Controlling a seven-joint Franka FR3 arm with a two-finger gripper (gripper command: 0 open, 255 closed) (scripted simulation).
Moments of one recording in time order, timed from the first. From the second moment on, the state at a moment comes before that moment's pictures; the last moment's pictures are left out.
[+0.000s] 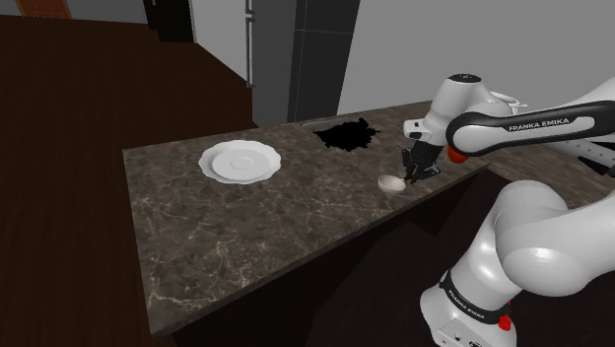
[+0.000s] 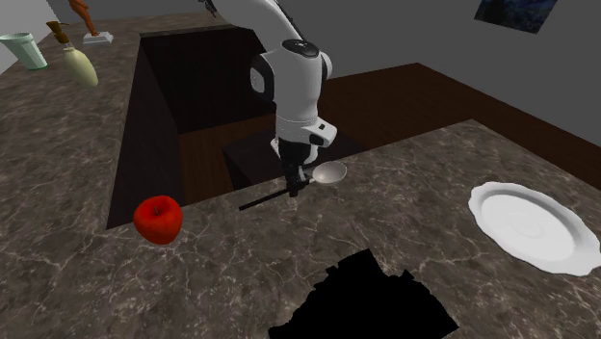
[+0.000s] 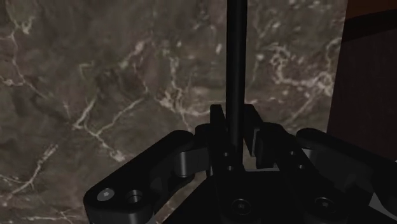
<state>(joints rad) 0.15 -0.82 -0.94 -2.84 -0.91 2.20 -1.35</state>
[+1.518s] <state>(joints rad) 0.17 -0.96 -0.72 -2.69 -0.72 1.90 -1.41</state>
